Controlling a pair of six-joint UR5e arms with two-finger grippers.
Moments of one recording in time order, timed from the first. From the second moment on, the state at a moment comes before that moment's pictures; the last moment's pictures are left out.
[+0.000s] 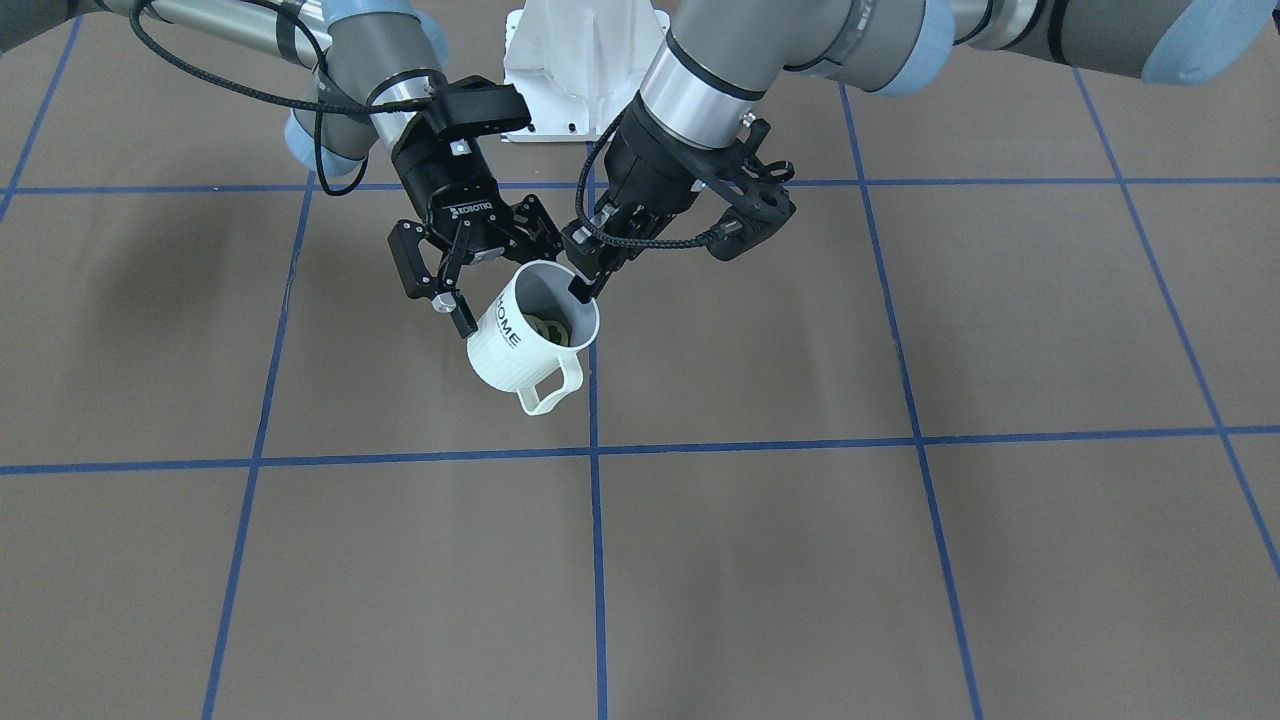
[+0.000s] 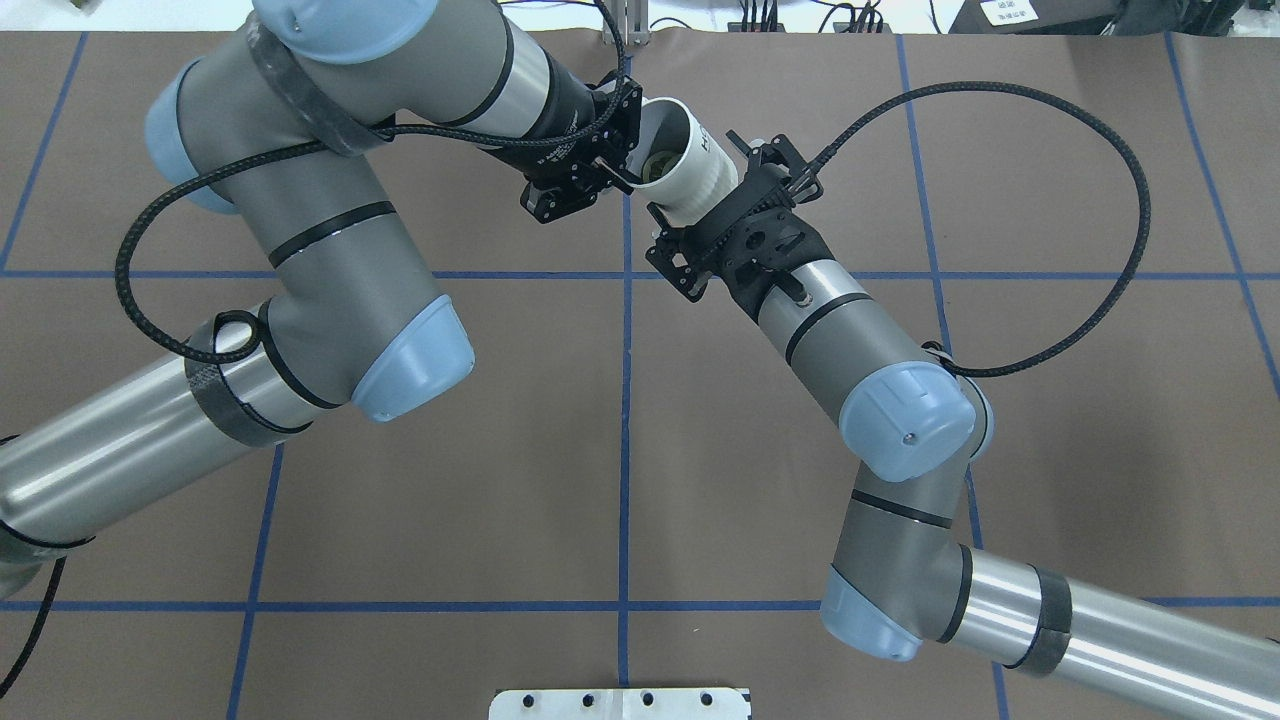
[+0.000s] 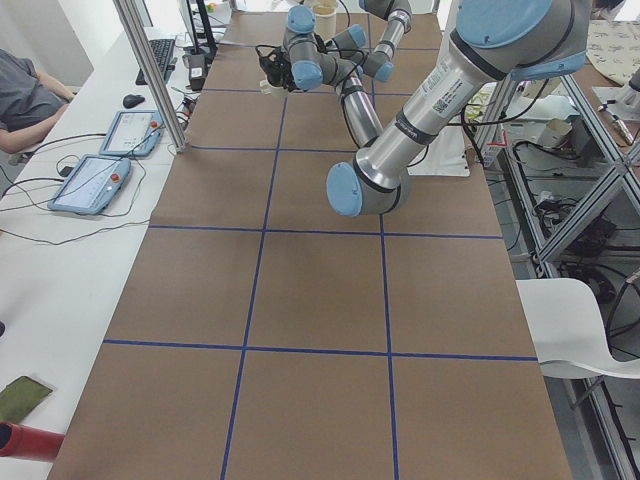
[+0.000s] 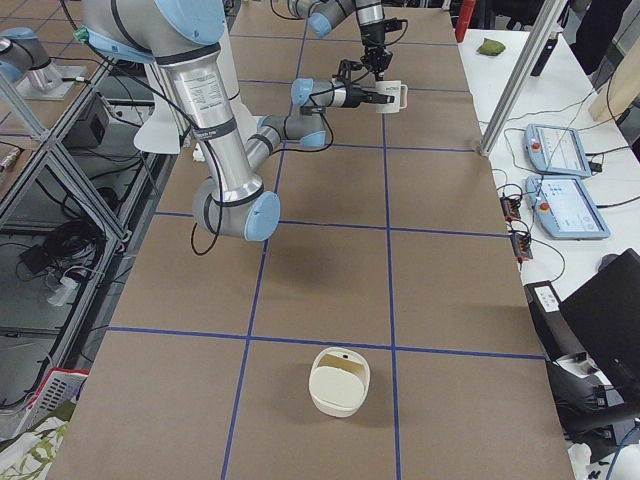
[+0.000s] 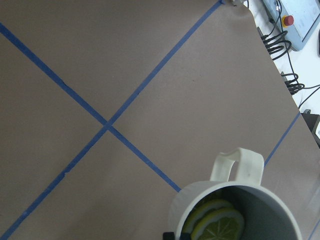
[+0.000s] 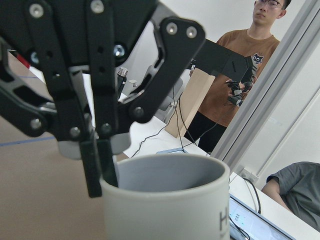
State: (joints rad) left arm -0.73 -2.43 -1.69 -1.84 -2.00 -2.03; right arm 0.44 -1.07 1.69 -0.54 0.96 0.18
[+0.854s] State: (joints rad) left arm -0.72 -2.44 -1.69 -1.84 -2.00 -2.03; right arm 0.43 -1.07 1.69 -0.54 0.95 0.18
